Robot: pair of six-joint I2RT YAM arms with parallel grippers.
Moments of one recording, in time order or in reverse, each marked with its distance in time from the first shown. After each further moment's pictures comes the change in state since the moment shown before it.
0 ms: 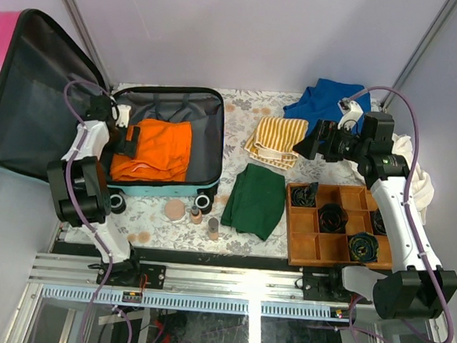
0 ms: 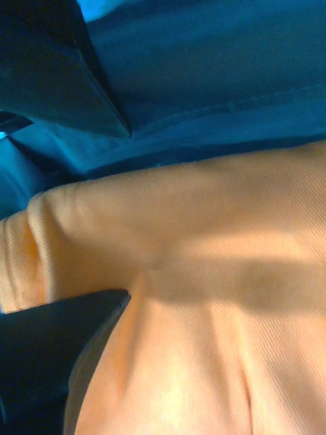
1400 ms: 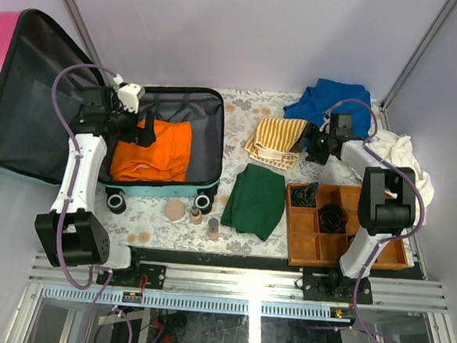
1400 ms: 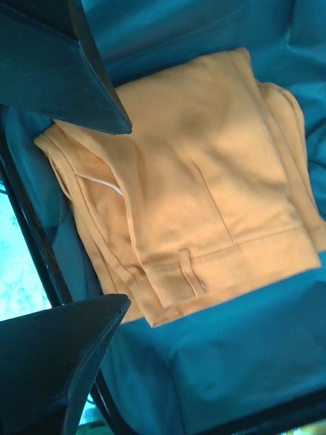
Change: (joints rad) left arm -0.117 -0.372 0.014 -0.061 0.356 -0.029; right arm -0.011 0.615 0.048 0.245 0.255 0.180
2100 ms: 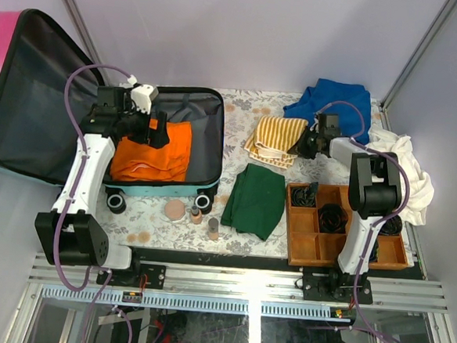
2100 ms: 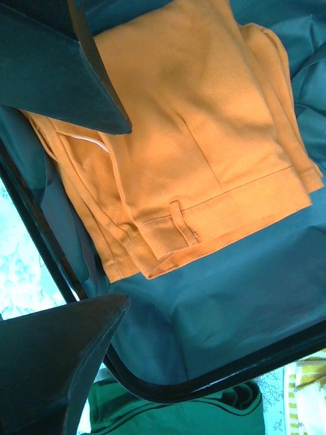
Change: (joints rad) left arm -0.104 -0.005 0.003 0.006 0.038 -0.063; right arm 0.042 0.219 0.076 0.135 0.015 0.072
